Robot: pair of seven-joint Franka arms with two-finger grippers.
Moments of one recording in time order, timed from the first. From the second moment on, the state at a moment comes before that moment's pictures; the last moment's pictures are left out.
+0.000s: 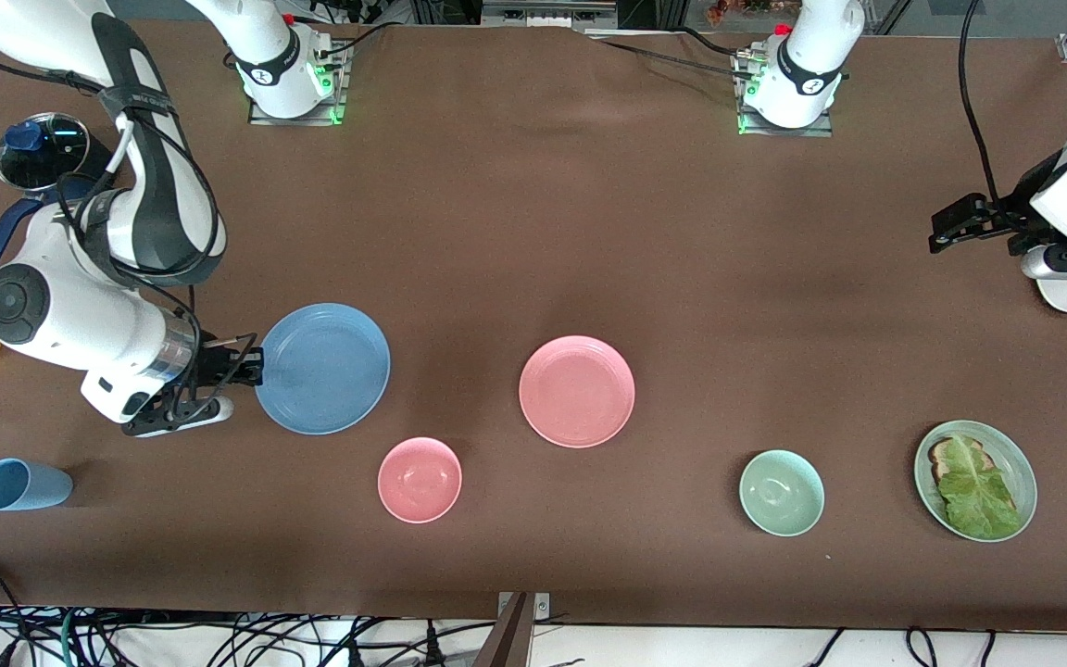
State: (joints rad) left arm 0.07 0.03 -0.07 -1.64 0.00 1.59 0.01; right arm 0.11 0.48 0.07 -1.55 0.11 2.01 -0.07
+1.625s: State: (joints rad) left arm 0.07 0.03 -0.07 -1.64 0.00 1.59 0.01; right arm 0.73 0.78 -0.08 -1.34 0.10 2.25 0.76
